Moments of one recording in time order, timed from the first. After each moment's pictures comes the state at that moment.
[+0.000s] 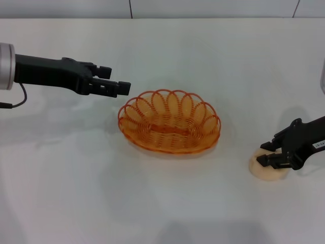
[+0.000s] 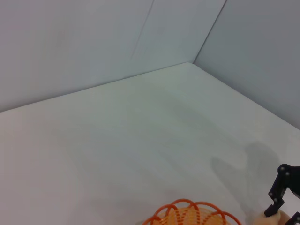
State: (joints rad) left arm -0.60 -2.02 0.80 0.99 2.13 1.65 -1.99; right arm 0.44 2.01 -1.31 -1.24 -2.25 -1.52 2.02
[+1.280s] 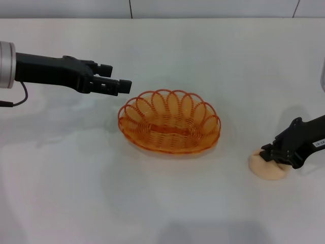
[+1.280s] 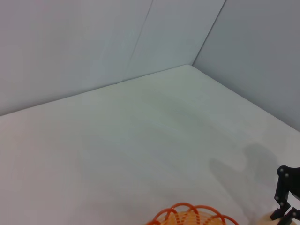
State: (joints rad) left arm -0.60 -2.02 0.80 0.99 2.12 1.64 -1.99; right arm 0.45 2.01 -1.30 -1.24 -2.25 -1.53 2.02
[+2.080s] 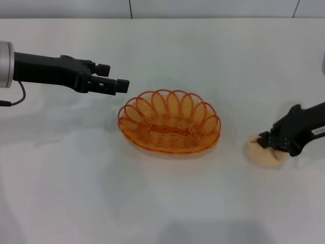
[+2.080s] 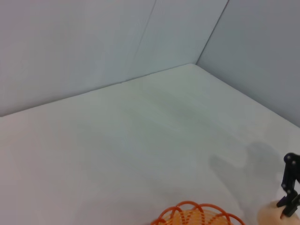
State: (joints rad) left arm -0.60 -2.02 0.80 0.99 2.13 1.64 -1.99; right arm 0.45 2.01 -1.30 -1.33 -2.24 -1.54 2.07
